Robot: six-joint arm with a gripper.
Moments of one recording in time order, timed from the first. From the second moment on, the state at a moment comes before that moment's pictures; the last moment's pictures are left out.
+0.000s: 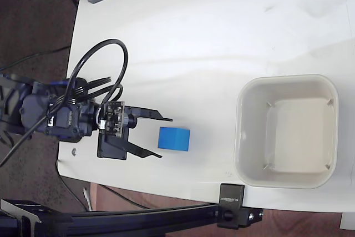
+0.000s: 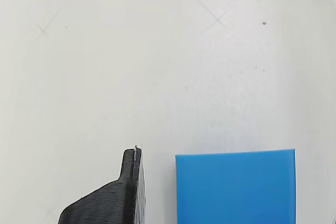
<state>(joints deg) 13.3 116.5 140.4 31.2 -5.3 0.0</state>
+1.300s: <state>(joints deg) 15.7 109.3 141.0 27.7 -8.0 -3.5</state>
